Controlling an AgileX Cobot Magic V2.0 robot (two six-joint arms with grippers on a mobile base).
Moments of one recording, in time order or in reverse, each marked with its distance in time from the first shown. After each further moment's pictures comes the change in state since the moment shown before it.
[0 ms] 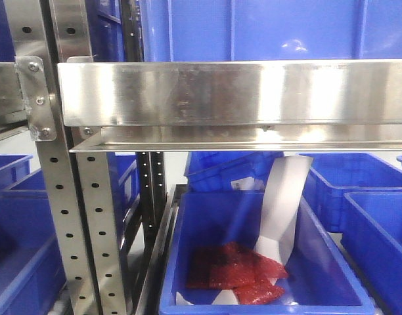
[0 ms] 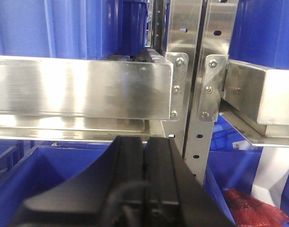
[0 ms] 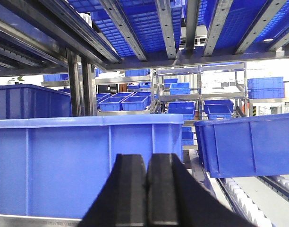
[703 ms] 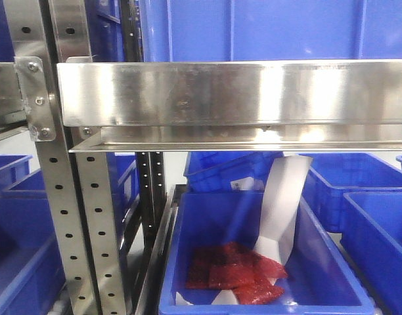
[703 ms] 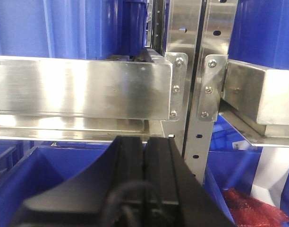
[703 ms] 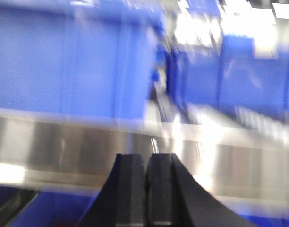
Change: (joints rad) left arm 0.000 0.000 0.000 0.000 0.000 0.000; right arm -0.120 0.000 0.208 -0.191 0.060 0.072
